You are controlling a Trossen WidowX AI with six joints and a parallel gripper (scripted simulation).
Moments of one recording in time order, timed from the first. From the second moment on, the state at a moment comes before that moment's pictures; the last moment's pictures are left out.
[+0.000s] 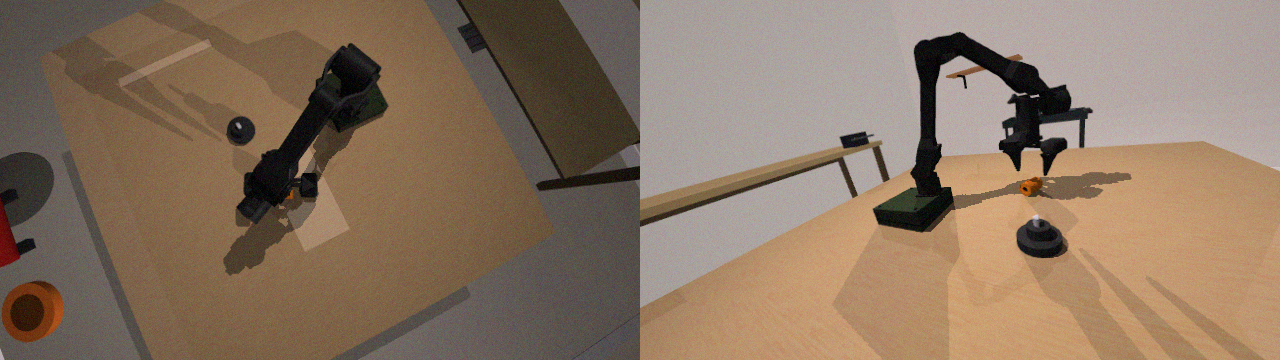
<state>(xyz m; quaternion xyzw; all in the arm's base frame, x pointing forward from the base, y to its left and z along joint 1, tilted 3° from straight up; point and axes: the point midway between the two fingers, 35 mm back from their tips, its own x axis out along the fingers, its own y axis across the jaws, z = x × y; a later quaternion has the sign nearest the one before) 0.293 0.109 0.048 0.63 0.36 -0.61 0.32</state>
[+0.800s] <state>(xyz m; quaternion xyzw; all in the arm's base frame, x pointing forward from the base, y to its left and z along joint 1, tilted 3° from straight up) 0.293 0.110 0.062 0.49 0.54 -0.46 0.51</state>
